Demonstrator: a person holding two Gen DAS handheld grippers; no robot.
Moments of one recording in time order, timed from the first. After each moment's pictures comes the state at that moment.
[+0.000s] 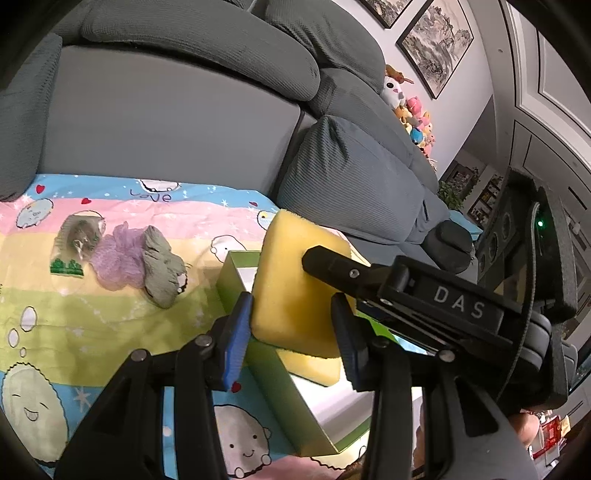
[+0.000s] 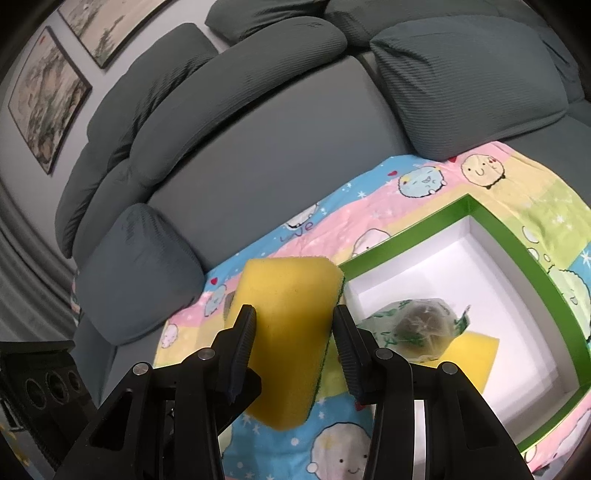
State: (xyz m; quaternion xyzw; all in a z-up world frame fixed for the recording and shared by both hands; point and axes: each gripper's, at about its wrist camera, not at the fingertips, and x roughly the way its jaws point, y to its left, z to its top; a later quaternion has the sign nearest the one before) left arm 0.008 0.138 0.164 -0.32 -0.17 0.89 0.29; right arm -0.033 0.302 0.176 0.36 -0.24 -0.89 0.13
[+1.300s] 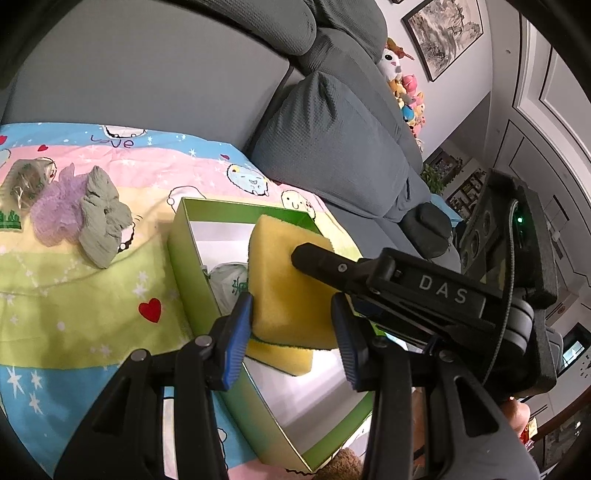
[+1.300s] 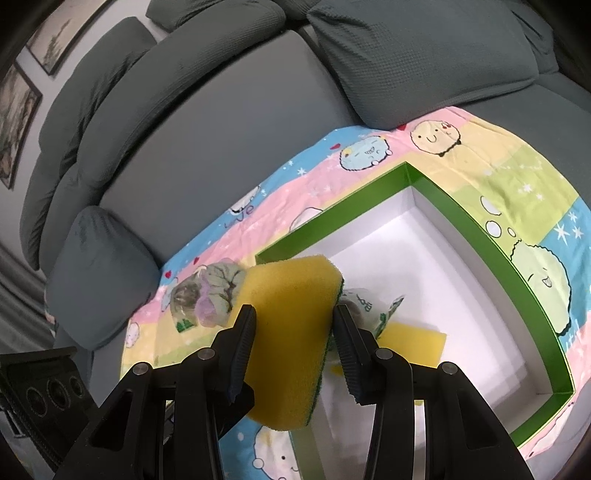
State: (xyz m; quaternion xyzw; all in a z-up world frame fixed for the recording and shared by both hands) left arm -0.013 0.177 0.125 -0.38 -0.21 0.84 0.34; right arm -0.057 0.352 0.138 0.42 -0.25 -0.87 0.07
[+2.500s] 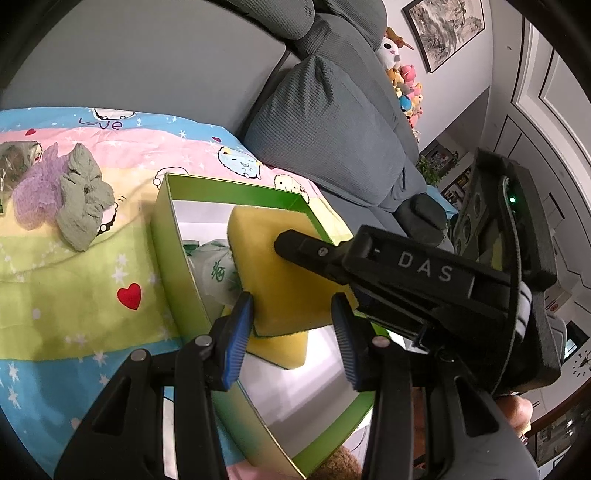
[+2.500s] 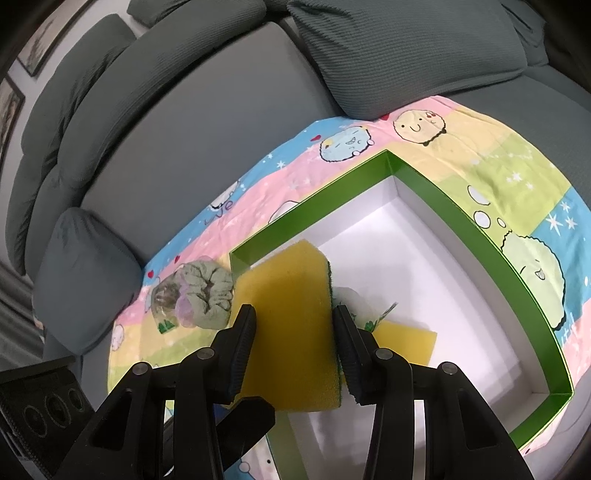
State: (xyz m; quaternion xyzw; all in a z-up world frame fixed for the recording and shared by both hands) left arm -0.013 0.194 0.114 -0.39 -0.21 0.82 0.35; right arm -0.062 0.359 0.127 0.44 -0.25 -0.86 0.04
